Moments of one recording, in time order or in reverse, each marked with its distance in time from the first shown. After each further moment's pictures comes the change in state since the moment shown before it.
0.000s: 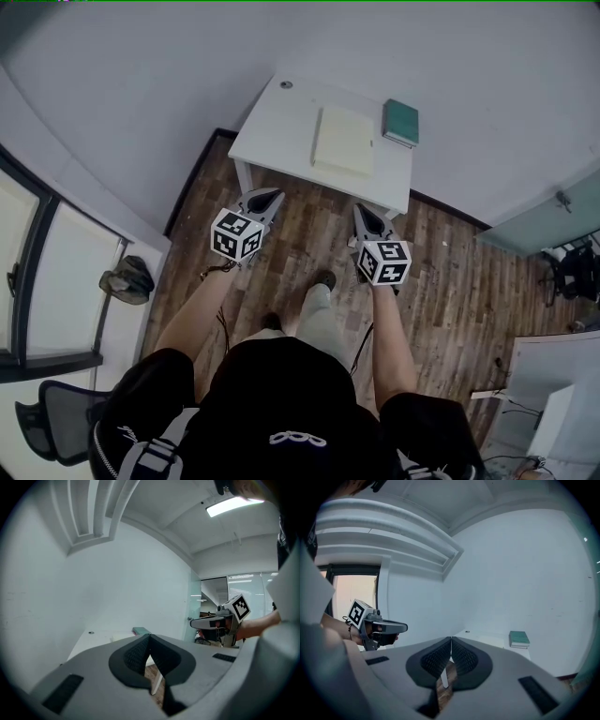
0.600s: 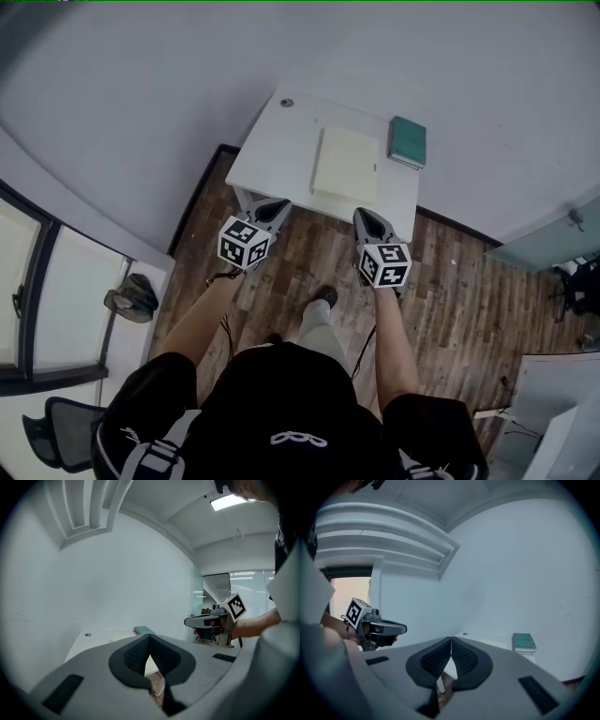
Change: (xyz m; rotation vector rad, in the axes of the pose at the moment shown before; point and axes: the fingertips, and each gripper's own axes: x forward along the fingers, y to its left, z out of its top) left arm 0.099 0.045 0.015 0.015 0.045 -0.009; right arm 0.093 -0.074 0.017 0.015 0.002 0.033
